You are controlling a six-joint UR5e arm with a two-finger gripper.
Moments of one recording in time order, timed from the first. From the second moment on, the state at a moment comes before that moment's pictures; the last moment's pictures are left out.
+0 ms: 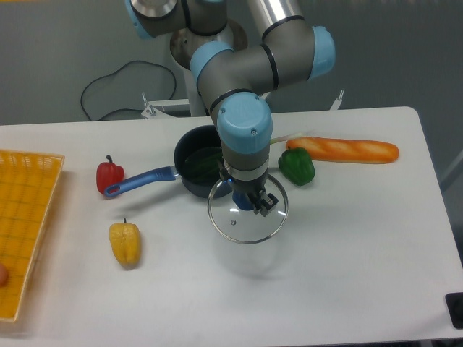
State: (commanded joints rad) arm 2.42 -1.90 -1.54 -1.31 1.62 1.22
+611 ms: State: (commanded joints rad) arm 2.42 -1.89 -1.54 -1.34 1.66 1.22
